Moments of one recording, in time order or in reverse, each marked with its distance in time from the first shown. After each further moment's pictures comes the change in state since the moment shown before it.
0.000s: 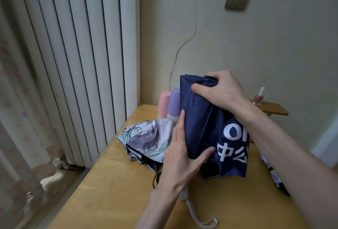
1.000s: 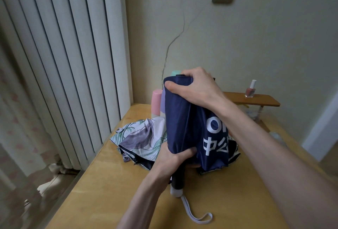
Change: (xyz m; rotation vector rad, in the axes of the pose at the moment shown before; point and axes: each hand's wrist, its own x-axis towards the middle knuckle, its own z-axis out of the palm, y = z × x) left_hand -0.001 -0.006 -0.007 -0.632 -0.255 -0.570; right_hand -0.007 -0.011 0.015 0.081 -0.127 -0.113
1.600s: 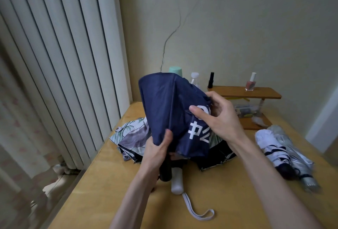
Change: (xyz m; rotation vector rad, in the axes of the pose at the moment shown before) left_hand 0.013 -0.006 -0.018 -0.050 0.282 0.073; right_hand -0.069 0.090 0.016 0.522 0.065 -0.004
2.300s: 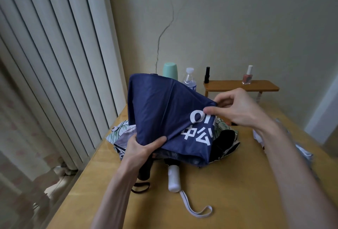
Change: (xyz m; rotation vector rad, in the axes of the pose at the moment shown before) left_hand 0.016 -0.004 -0.040 0.171 -0.005 -0.020; right_hand 0.005 -0.017 -0.060 -0.277 -0.177 0.255
